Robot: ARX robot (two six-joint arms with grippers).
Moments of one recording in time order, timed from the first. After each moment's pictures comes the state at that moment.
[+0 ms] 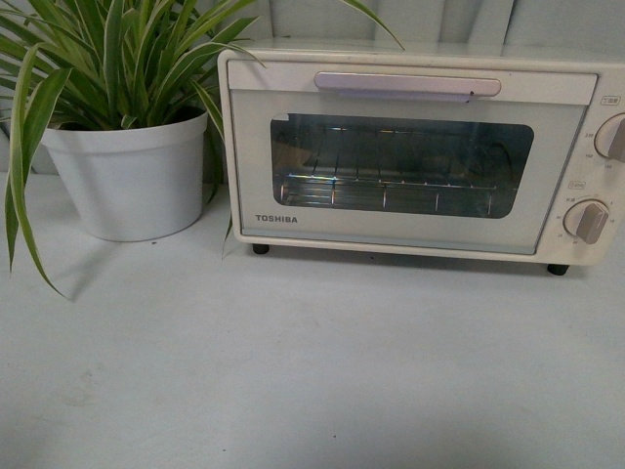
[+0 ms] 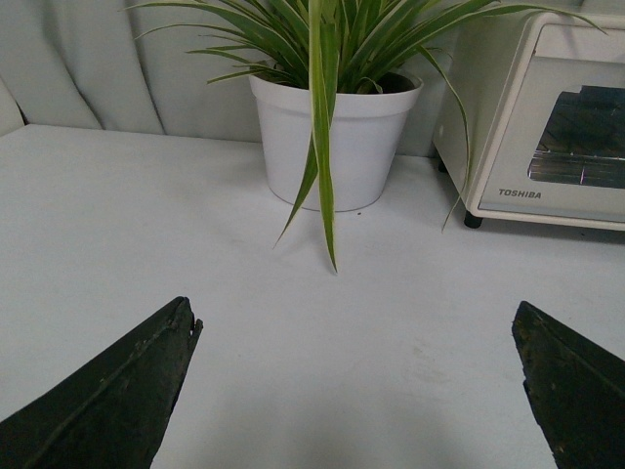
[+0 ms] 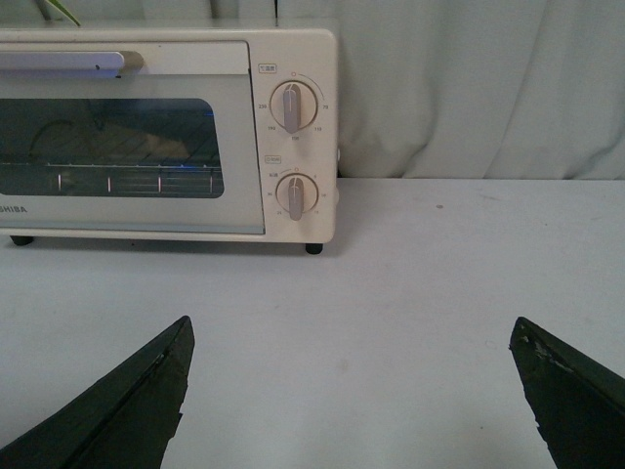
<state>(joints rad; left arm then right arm) 0.00 0.00 0.01 0.00 0.00 0.00 0.00 0.00 0.01 0.00 0.00 0.00</state>
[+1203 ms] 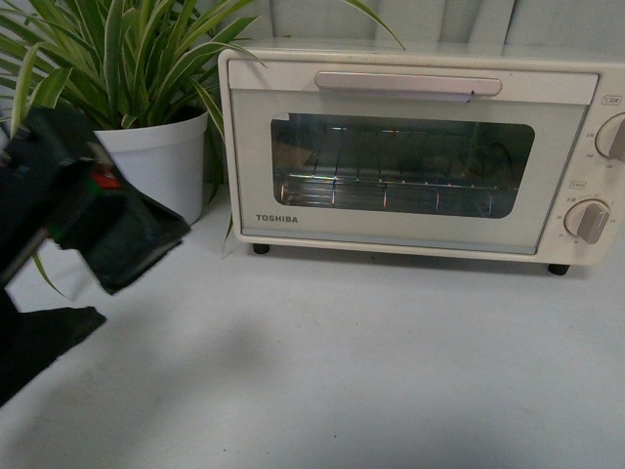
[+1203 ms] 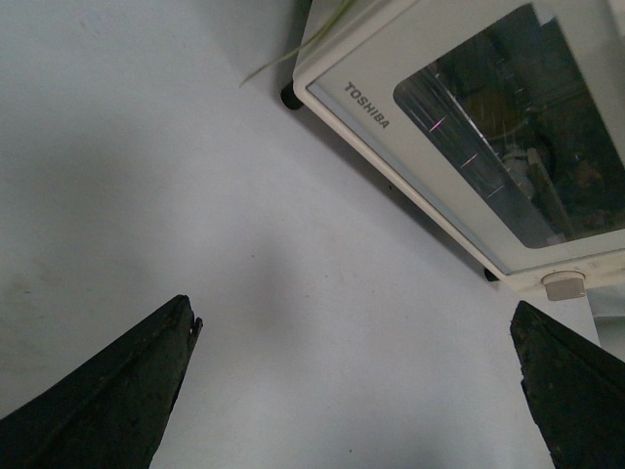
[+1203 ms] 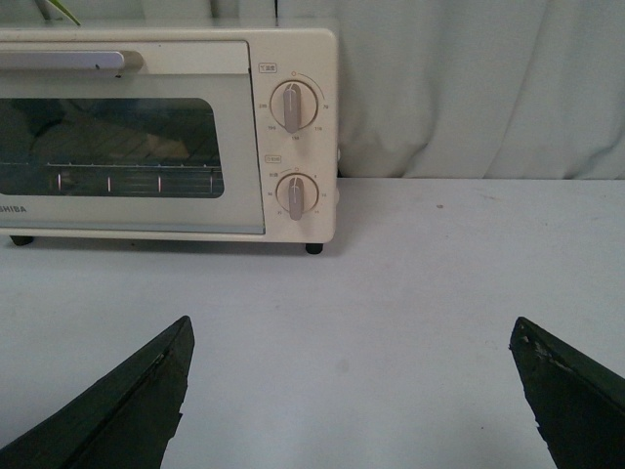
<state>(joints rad) -0.41 1.24 0.42 0.50 -0.06 -0.83 0.00 0.00 0.01 0.00 0.00 0.00</state>
